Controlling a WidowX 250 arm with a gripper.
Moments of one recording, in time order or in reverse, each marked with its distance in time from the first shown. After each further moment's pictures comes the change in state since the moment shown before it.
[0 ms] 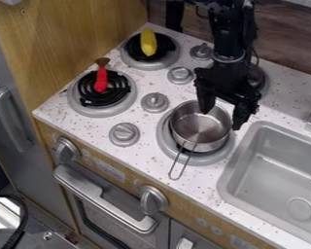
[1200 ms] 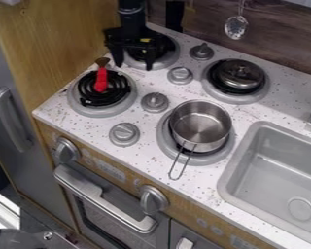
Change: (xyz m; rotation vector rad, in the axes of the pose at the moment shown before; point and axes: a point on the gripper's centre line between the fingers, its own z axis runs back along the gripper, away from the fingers) arm 0.013 0.214 -0.003 0.096 0.017 0.543
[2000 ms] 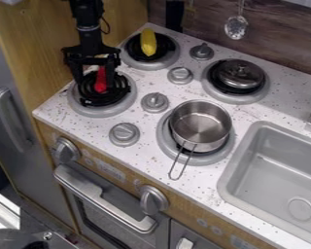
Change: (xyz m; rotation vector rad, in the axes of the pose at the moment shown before) arm -0.024 0.065 -0.032 0.045 0.102 0.176
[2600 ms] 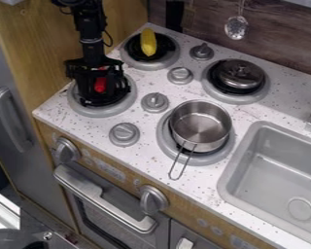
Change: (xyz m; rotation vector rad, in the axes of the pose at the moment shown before) arm -0.008 -0.011 -0.018 -0.002 0.041 -0.002
